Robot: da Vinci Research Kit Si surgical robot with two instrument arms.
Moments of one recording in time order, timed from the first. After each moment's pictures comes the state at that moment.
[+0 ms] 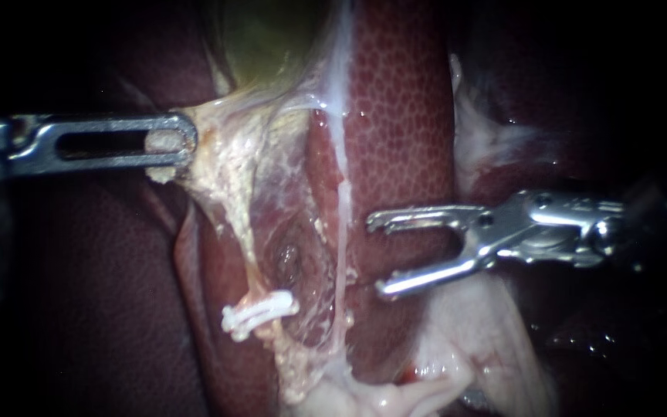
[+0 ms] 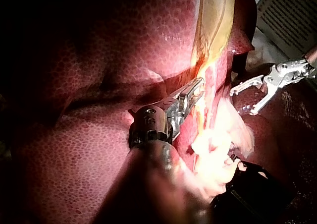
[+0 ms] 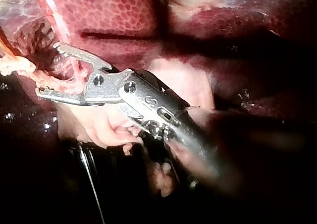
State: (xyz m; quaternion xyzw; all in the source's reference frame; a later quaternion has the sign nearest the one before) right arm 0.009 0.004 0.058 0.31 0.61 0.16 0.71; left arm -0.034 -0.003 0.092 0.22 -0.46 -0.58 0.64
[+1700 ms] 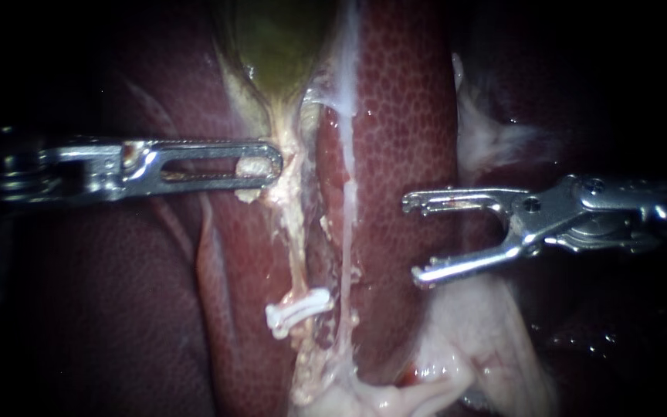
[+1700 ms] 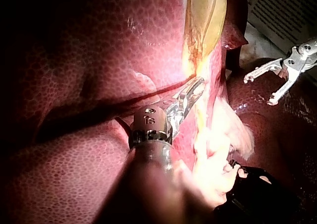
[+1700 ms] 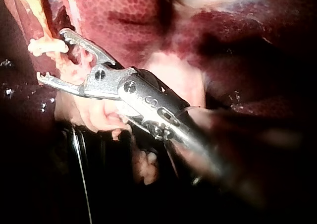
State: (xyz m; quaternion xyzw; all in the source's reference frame) right arm 0.008 0.005 0.055 0.30 0.61 0.15 0.71; left arm -0.041 -0.005 0.101 0.22 -0.44 -0.57 0.66
